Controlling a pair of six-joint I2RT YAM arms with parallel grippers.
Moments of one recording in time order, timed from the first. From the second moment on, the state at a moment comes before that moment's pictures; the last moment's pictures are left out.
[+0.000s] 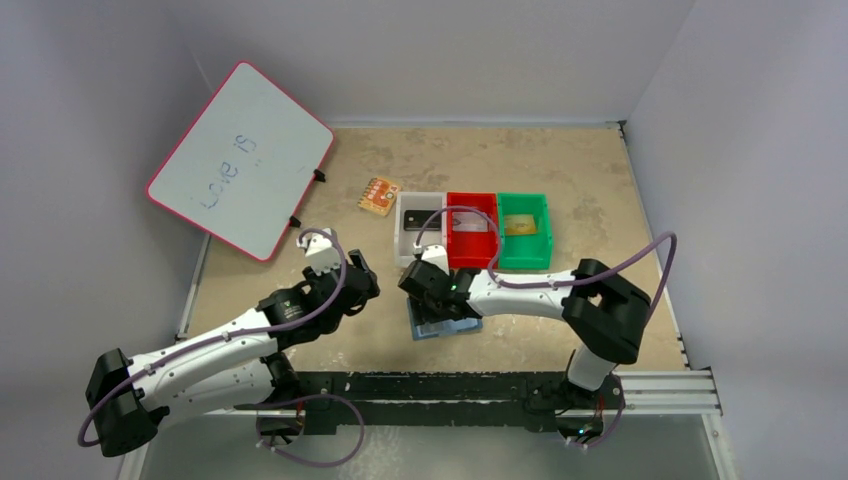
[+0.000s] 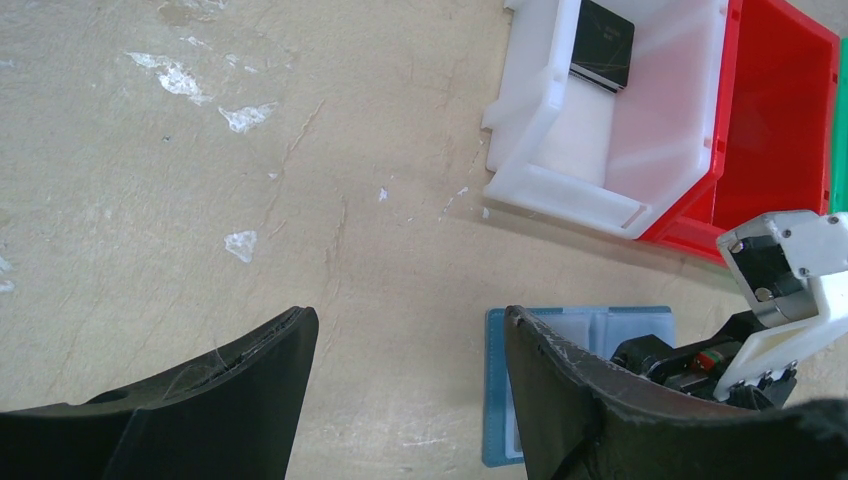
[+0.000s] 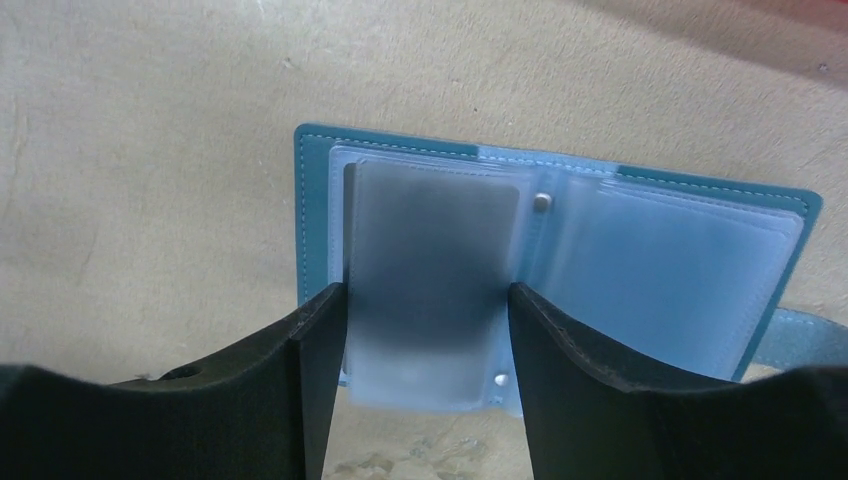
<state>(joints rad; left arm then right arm) -0.96 0.88 0.61 -0.54 -0.69 -1.07 1.11 1.68 0.97 -0.46 0.33 0.80</state>
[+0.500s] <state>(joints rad) -0.96 0.92 0.61 -0.50 -0.65 -1.07 1.10 1.65 0.93 -0.40 0.33 0.86</state>
